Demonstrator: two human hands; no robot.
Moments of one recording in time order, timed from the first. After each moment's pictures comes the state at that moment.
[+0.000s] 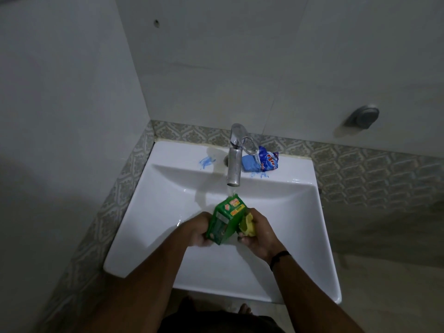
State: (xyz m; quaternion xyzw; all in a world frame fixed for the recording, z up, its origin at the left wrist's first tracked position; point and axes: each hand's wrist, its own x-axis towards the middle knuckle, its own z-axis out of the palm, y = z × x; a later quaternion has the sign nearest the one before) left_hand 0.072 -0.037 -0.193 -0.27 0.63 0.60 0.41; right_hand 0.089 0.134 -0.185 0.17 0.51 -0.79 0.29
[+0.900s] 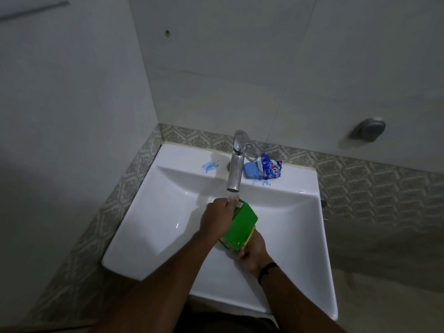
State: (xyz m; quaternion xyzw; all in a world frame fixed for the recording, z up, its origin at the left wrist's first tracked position) left_hand 0.065 0.014 -0.162 -0.16 0.87 0.46 0.07; right_hand 0.092 0.122 -0.235 0.31 0.40 -0.82 0.27
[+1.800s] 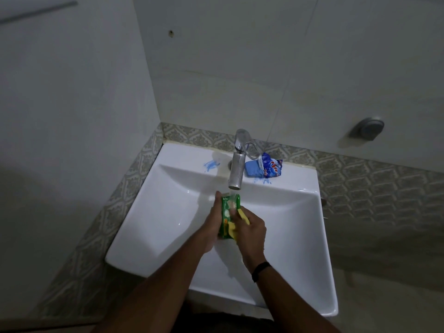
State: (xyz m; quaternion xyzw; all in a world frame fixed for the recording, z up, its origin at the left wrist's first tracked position) left_hand 0.074 0.006 -0.185 -0.31 0.55 0.74 0.22; right_hand 0.104 0.103 -0.180 0.09 0.74 -0.66 0.00
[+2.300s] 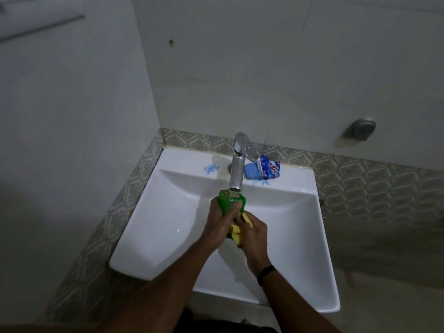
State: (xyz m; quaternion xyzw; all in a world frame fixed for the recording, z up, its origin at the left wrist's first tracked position) left_hand 0.086 0.006 -0.180 -0.10 0.71 0.70 0.06; right_hand 0.113 0.105 -0.170 0.08 0.68 -0.73 0.03
